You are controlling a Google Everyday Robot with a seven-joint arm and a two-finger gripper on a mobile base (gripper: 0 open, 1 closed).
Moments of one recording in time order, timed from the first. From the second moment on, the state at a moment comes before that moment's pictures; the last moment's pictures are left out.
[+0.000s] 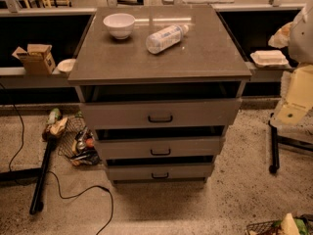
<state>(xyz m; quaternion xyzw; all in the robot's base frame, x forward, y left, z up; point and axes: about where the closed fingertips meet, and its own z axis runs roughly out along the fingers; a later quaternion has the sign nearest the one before) 0.438 -0.217 0.976 -0.60 0.78 -0.03 0.16</state>
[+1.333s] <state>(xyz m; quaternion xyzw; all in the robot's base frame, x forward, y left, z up) 0.403 -0.163 0.748 -0.67 0.73 0.10 0.09</state>
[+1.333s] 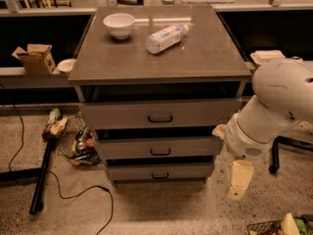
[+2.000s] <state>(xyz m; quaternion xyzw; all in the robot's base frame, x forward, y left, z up) 0.414 -0.165 0.716 -0.67 0.73 0.11 0.08</state>
